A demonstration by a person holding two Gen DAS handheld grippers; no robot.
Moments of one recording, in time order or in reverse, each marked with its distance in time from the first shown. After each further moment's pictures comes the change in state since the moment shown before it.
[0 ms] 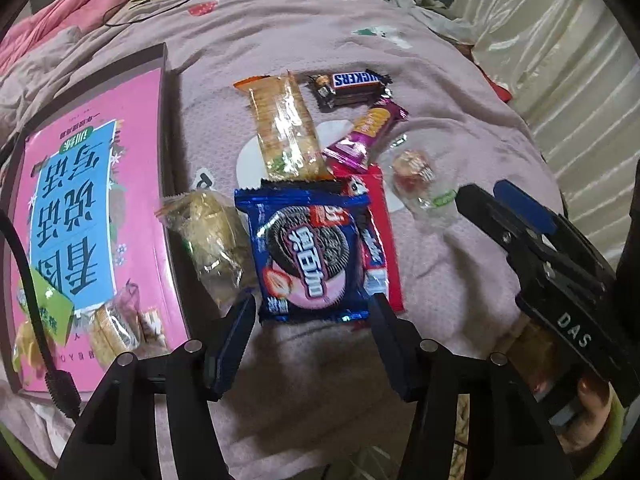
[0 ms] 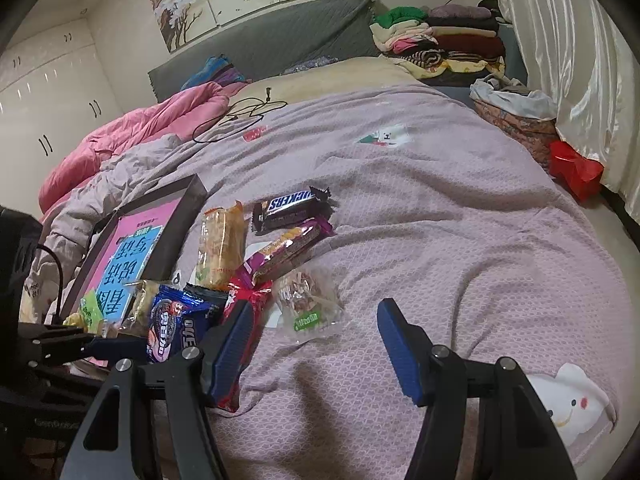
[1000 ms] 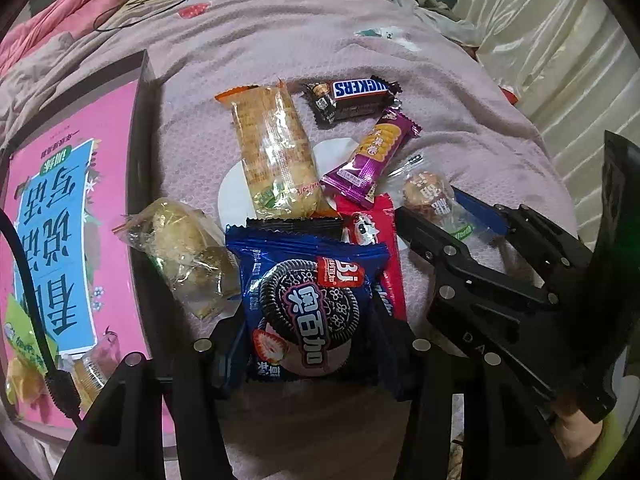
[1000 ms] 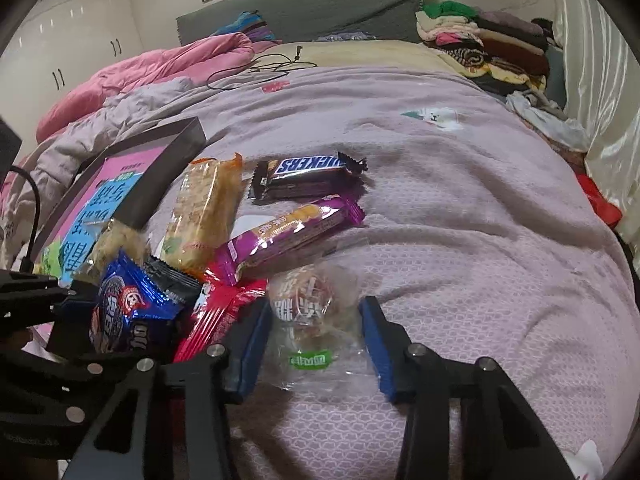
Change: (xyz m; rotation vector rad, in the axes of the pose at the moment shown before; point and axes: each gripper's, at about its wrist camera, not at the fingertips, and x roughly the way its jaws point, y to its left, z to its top) left arm 0.029 -0.008 0.025 0.005 -0.008 0.013; right arm 0.066 0.019 0.007 -0.198 0.098 -0.017
